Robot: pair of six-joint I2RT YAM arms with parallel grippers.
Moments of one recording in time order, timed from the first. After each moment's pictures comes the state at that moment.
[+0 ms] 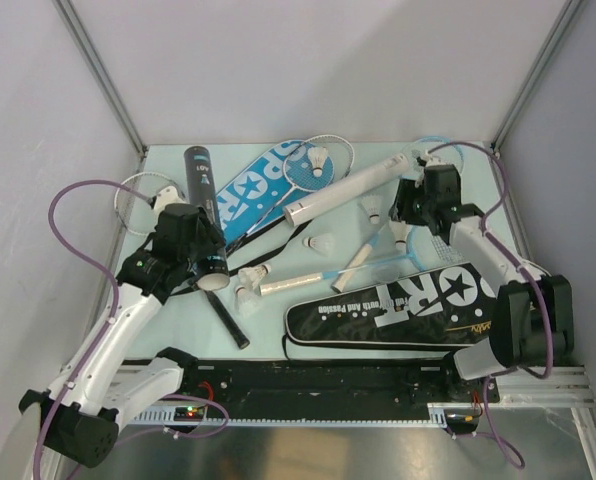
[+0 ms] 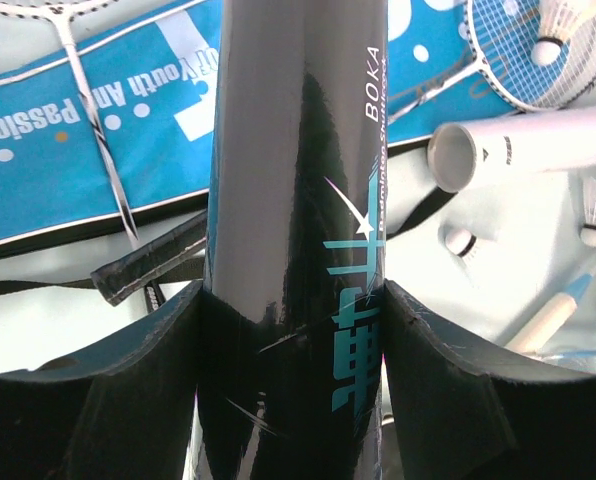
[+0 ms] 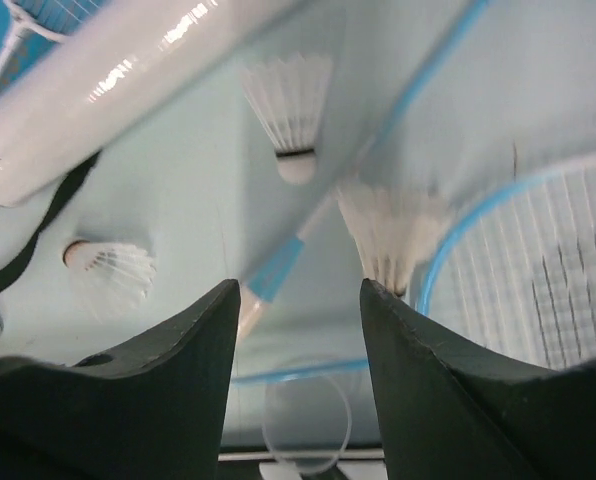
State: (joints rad) left arm -0.35 0.92 0.95 -0.67 -0.36 -0.68; right arm 0.20 1.44 1.02 -0.28 -0.05 0.34
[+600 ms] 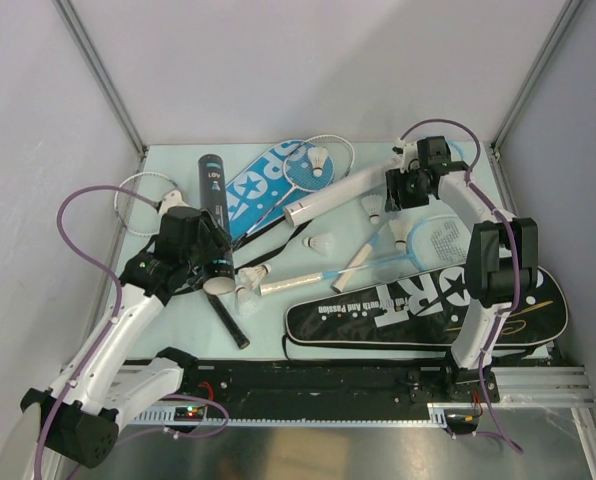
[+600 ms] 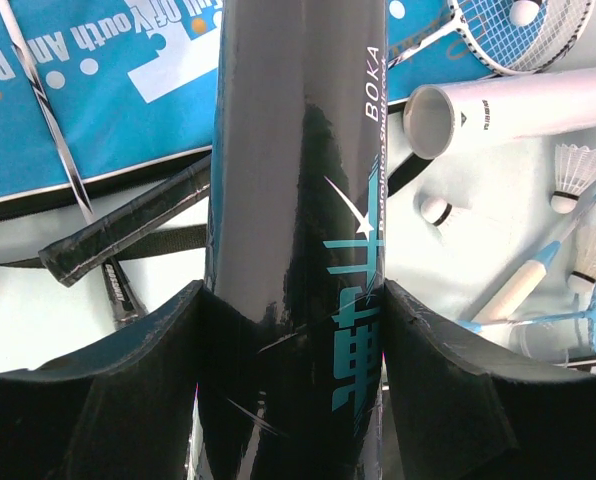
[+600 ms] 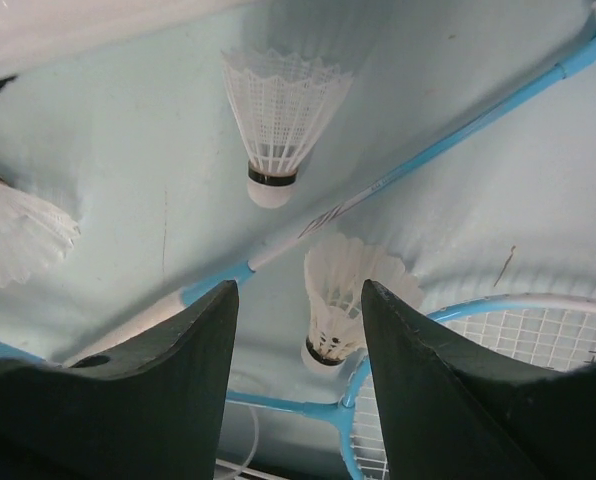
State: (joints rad) left arm -0.35 0.92 0.91 -0.66 -0.26 -0.71; right arm 0.13 1.87 1.50 -0.58 -0.27 -0.07
